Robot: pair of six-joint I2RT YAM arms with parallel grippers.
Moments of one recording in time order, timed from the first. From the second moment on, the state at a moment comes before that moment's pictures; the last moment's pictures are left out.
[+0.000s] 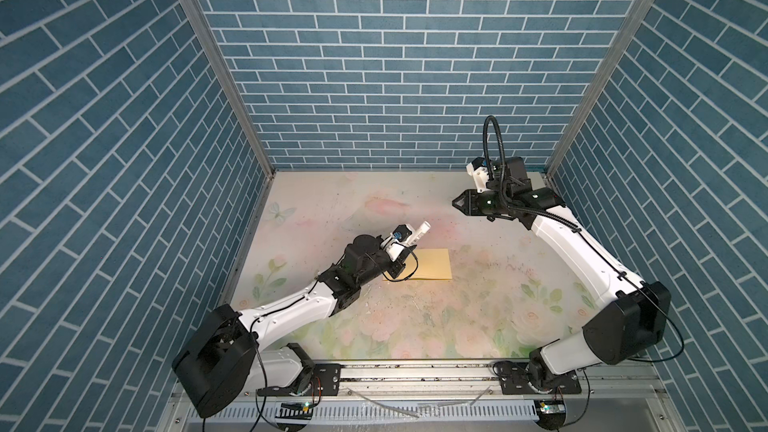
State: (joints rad) left arm -0.75 1.26 0.61 0.37 0.12 0.17; right arm 0.41 1.56 1.45 -0.71 -0.27 0.27
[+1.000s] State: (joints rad) left arm -0.75 1.22 0.59 0.37 0.11 0.16; right arm 0.37 2.03 1.42 -0.59 0.02 0.21
